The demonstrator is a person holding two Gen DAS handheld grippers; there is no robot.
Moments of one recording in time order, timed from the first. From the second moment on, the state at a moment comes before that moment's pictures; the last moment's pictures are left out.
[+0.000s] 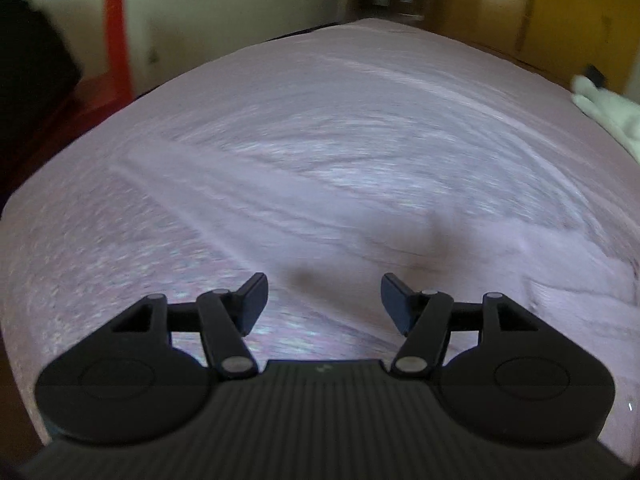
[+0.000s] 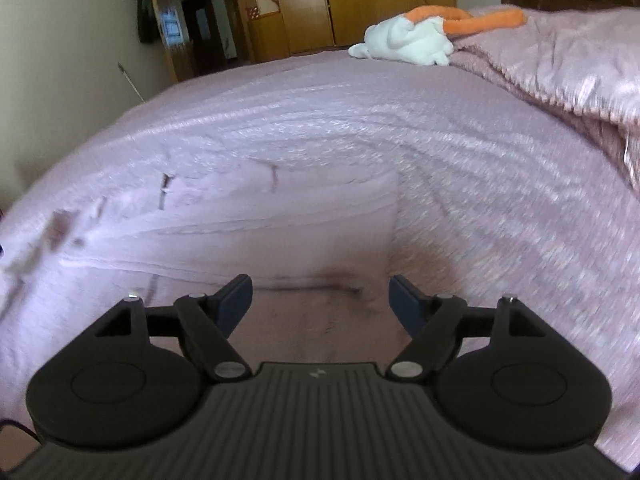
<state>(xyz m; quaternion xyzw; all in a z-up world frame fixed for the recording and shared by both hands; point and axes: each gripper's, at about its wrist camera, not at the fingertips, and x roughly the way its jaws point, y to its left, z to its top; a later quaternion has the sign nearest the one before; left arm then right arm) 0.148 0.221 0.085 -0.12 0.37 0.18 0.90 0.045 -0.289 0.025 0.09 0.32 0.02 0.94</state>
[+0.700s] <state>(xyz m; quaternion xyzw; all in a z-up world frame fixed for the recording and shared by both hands) 0.199 0.315 0.034 -0.28 0.30 0.19 0.89 0.055 -0.233 -0.032 0.04 0.35 -0.03 0.94</state>
